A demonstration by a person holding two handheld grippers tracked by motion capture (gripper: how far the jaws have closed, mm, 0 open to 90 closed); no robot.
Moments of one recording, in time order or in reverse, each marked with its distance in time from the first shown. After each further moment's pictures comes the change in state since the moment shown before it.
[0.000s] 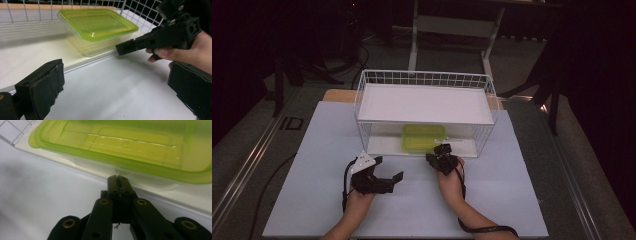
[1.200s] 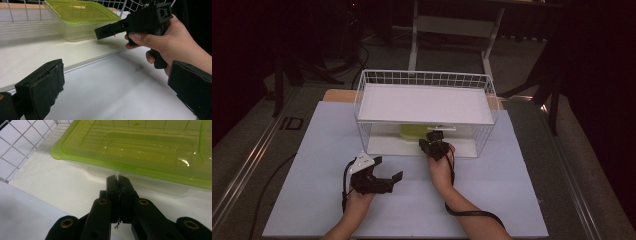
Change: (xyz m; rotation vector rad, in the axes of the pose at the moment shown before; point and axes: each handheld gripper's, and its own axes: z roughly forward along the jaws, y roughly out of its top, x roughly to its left) left arm 0.001 -0.002 0.000 -0.004 -0.002 -0.007; right arm 0.006 0.037 0.030 -0.075 -0.017 0.023
